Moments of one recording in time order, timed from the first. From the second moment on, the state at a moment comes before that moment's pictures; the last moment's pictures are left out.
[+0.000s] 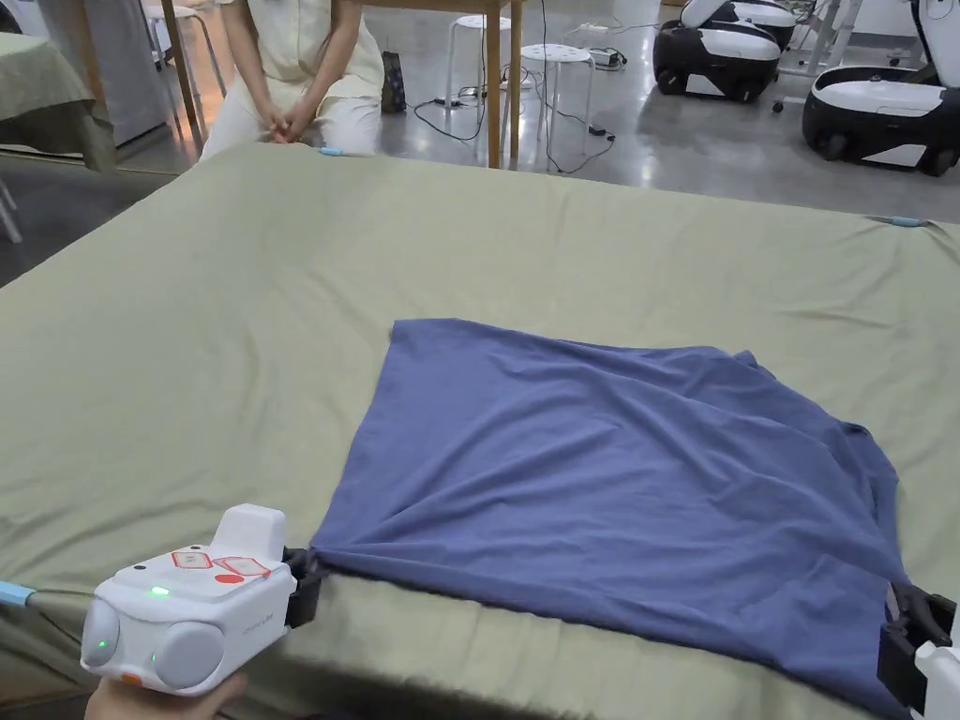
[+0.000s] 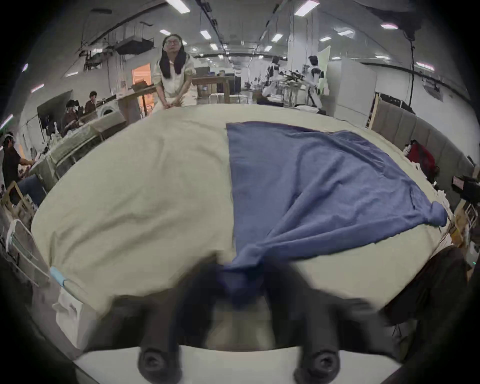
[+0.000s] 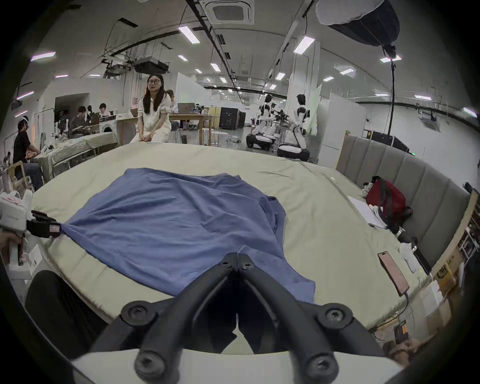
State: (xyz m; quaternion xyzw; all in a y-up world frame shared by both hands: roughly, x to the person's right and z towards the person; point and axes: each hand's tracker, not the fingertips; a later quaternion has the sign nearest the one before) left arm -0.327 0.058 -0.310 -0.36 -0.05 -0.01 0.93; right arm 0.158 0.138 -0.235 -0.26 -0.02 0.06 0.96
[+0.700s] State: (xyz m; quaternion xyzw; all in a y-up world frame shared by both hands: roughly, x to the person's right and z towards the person) left arm -0.279 0.100 -0.293 -0.35 -0.03 -0.05 0.93; right arm 0.247 0.103 -0.223 -0.35 0.01 0.05 0.94
